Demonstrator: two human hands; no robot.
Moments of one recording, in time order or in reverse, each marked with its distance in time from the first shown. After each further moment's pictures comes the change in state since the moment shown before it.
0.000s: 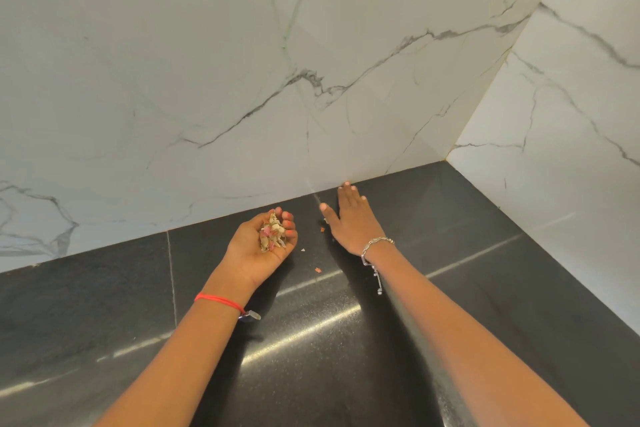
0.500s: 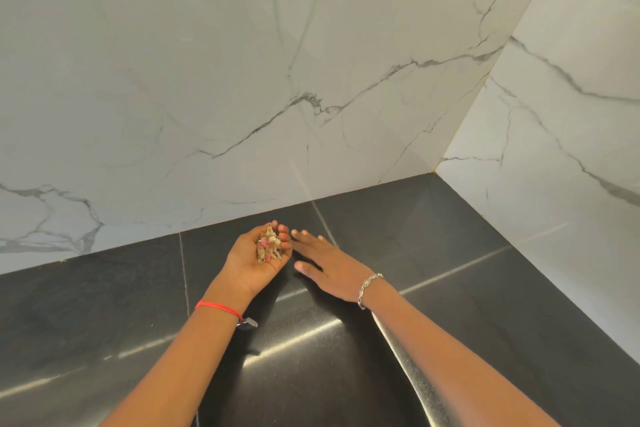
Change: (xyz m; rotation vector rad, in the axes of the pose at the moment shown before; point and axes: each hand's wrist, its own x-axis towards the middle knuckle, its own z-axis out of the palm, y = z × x) left_hand -0.026 -0.004 -0.003 -0.003 0.036 0.015; right_hand -0.064 -0.021 0.010 0.060 -0.200 -0.466
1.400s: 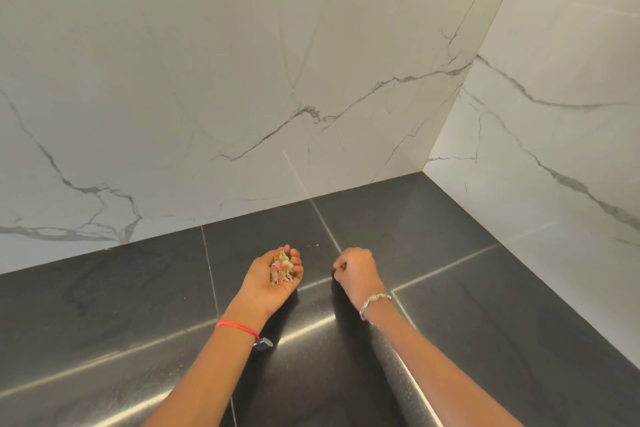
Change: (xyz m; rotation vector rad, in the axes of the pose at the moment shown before) left_hand -0.056 -0.035 -0.017 0.000 0.076 -0.027; right_hand -0.061 -0.041 0.002 0.066 0.455 0.454
